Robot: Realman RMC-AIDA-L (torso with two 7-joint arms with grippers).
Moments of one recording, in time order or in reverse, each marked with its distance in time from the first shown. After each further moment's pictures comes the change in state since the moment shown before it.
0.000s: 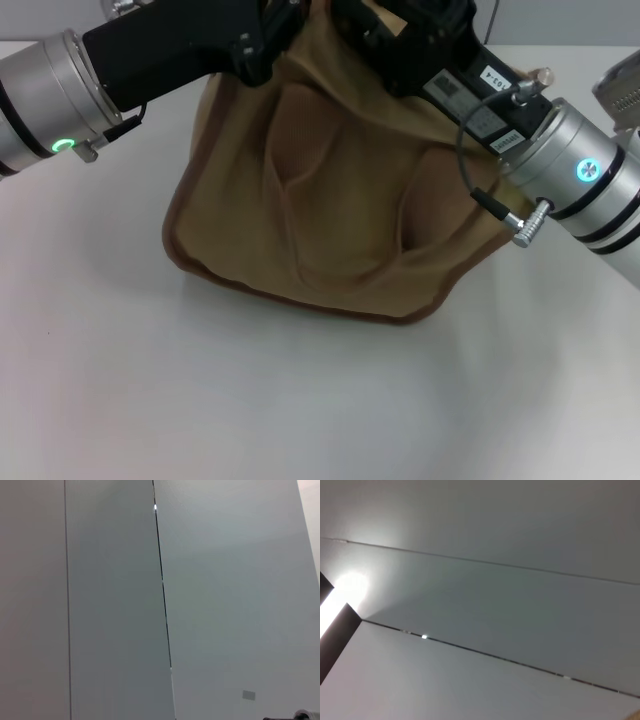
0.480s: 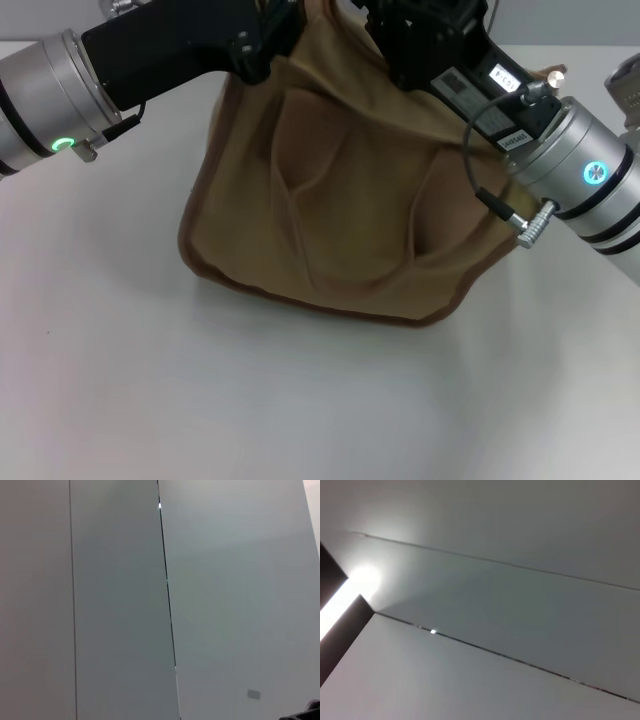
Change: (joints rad) left arm 0.001 0.000 -0.002 -0.002 -0.002 -0.012 0.000; right arm 0.000 -0.001 0.002 -0.001 -0.003 -0.042 -0.061
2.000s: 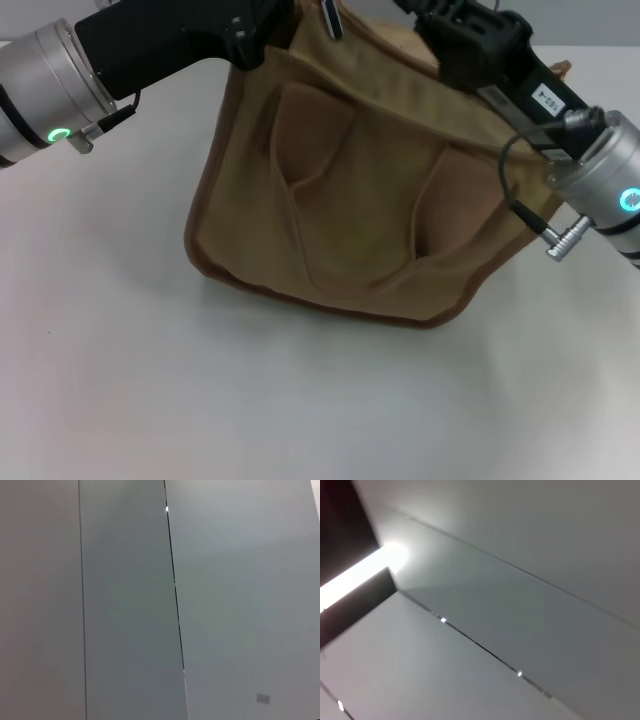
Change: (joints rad) left arm -0.002 0.002 -0.005 0.005 -0.017 -0.015 0.003; right arm -0.055 -0.006 0.003 -0.056 -0.005 -0.096 -0.285
